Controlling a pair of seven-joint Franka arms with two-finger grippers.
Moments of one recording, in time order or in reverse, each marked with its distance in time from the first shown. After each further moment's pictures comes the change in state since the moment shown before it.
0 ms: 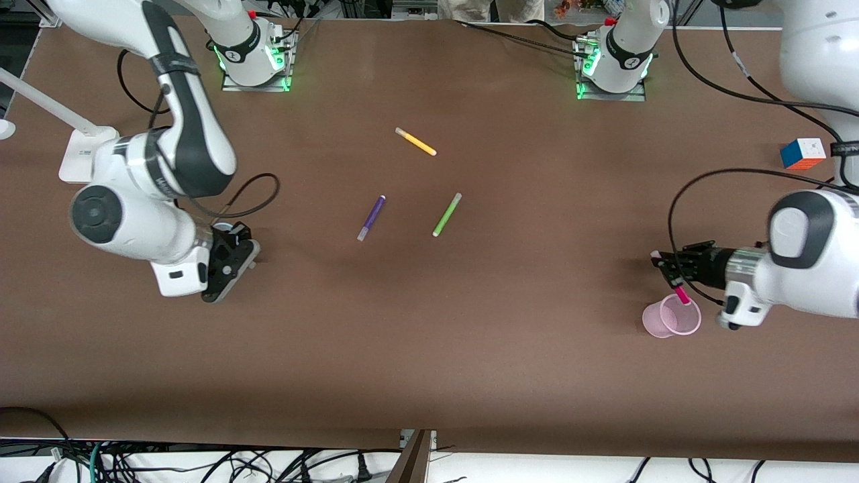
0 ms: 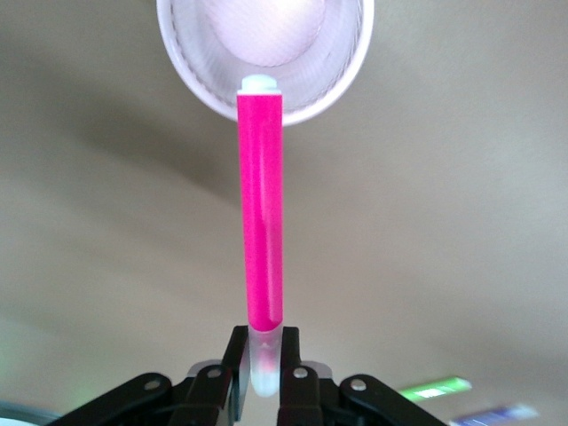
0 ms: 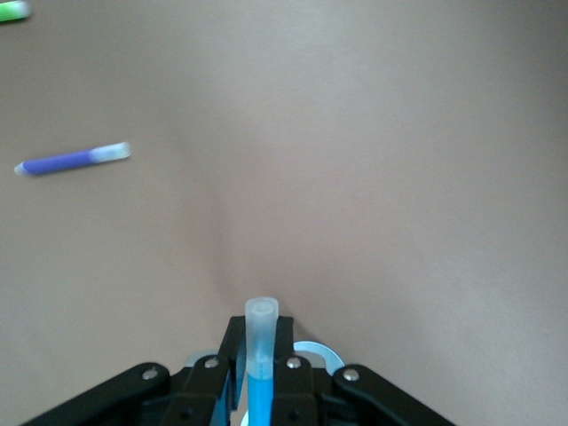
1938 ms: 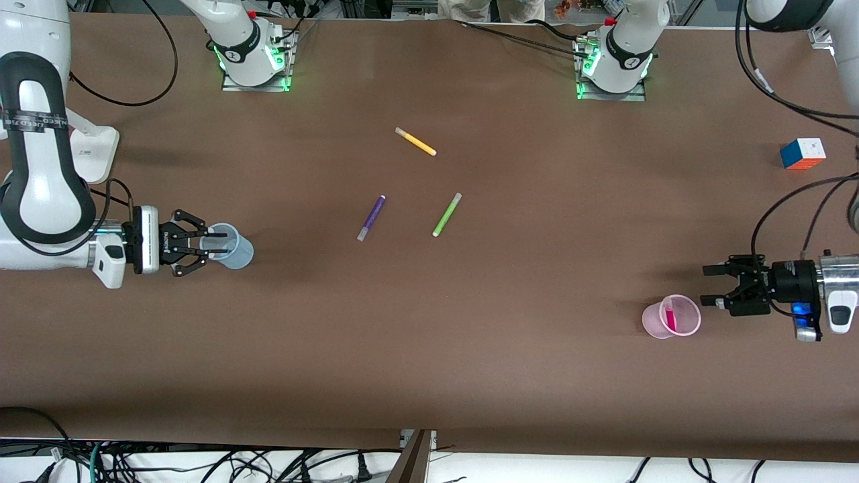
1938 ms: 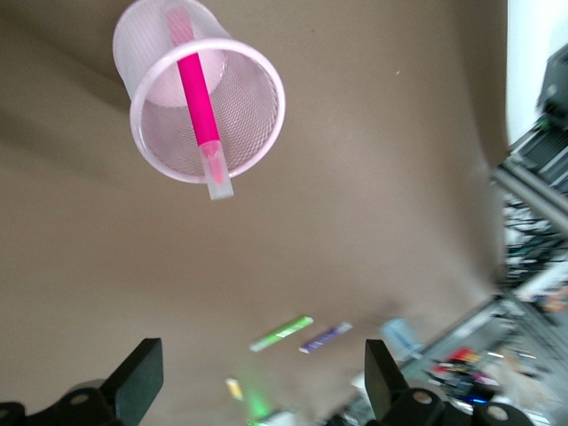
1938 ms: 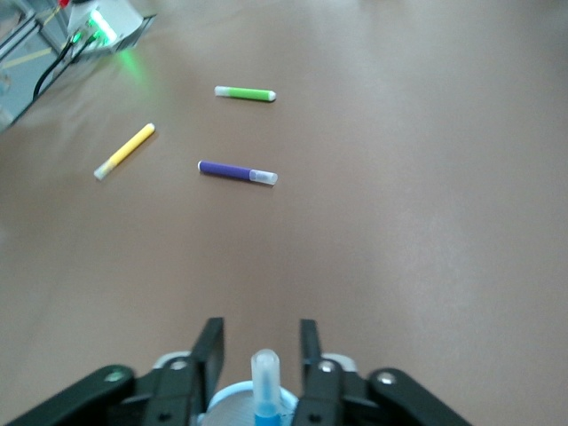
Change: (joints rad) left arm 0.204 0.031 -0.048 0.069 -0.266 -0.011 0.203; right arm -0.316 0.081 -0.006 -0.084 0.541 -0.231 -0.944
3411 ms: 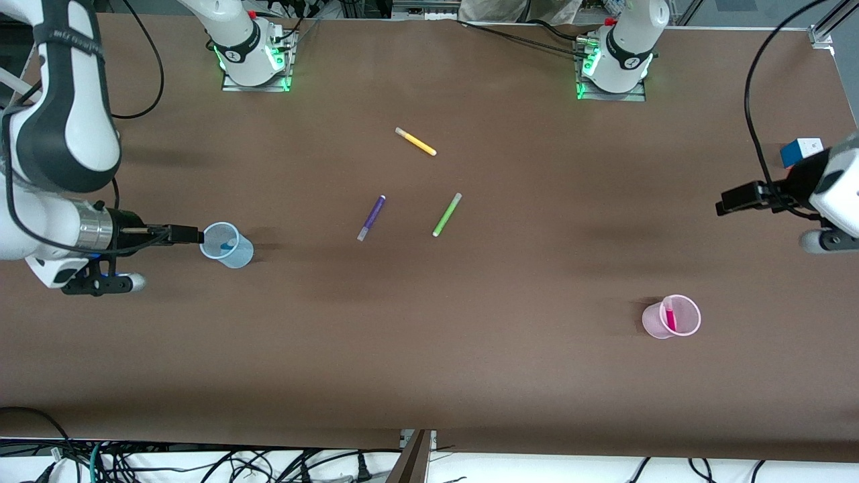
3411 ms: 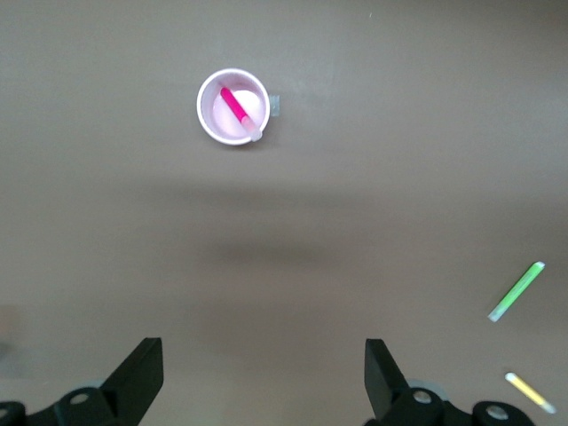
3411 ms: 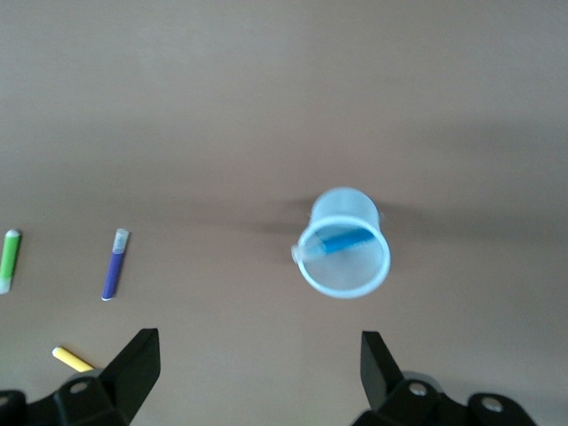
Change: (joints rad) left arm -0.307 -0.477 0.010 -0.094 0.596 -0.118 0.213; right arm 0.180 -0.114 0.025 0.302 -0.589 -0.147 1.939
